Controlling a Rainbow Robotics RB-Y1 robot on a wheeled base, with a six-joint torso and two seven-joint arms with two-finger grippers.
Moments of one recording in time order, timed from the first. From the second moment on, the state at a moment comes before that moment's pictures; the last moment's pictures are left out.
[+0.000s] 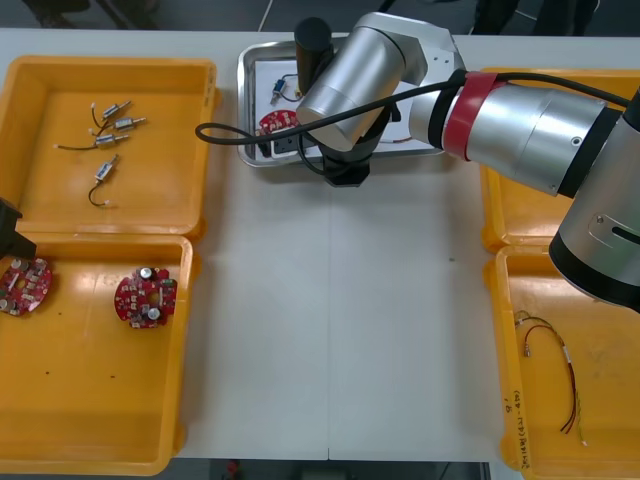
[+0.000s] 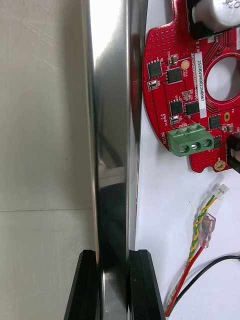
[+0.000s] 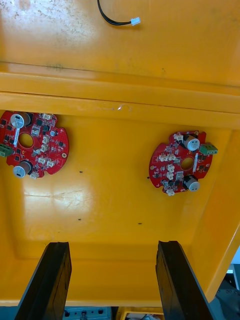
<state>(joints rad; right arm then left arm) -1.42 -0.34 1.17 -0.91 -0.93 1.12 2.21 -0.25 1.01 0.23 -2.10 1.10 1.89 -1.03</state>
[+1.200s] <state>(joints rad) -1.42 -0.34 1.17 -0.89 -0.96 1.13 2.20 -0.25 1.01 0.23 -2.10 1.10 1.89 -1.03</state>
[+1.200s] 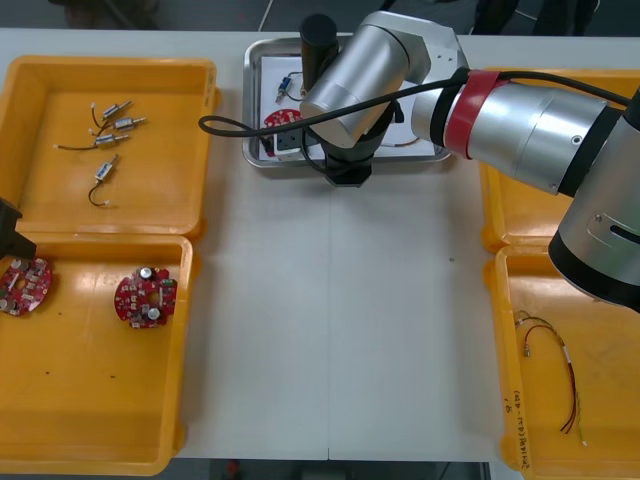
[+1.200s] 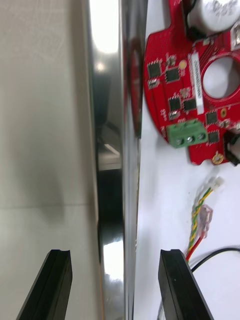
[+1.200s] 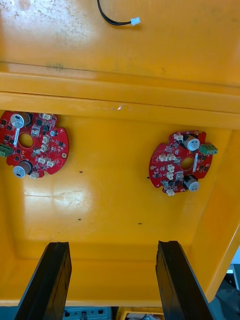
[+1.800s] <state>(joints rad) -1.43 -0.40 1.09 -1.23 -0.97 1.48 1.92 -0.25 1.01 0.23 -2.10 1.10 1.89 -1.03</state>
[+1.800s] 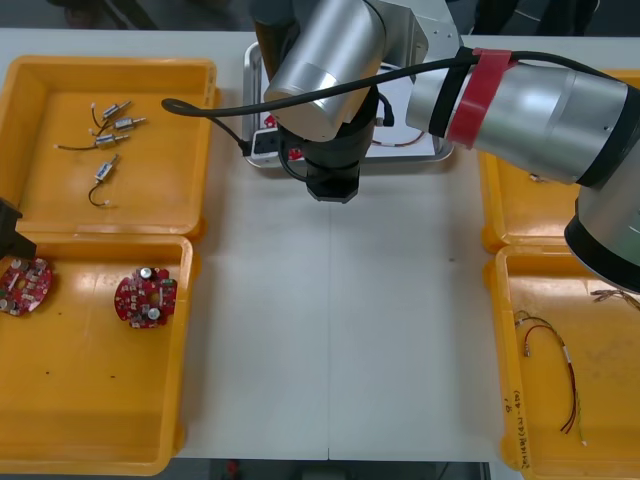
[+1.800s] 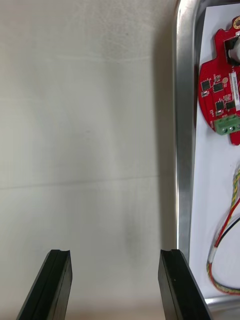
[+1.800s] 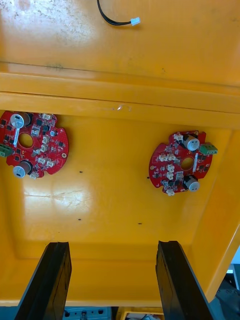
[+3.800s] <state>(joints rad) -0.51 -1.02 -0.17 -2.13 -1.22 1.92 0.94 -0.24 1.01 0.23 -2.10 1.10 1.89 -1.03</state>
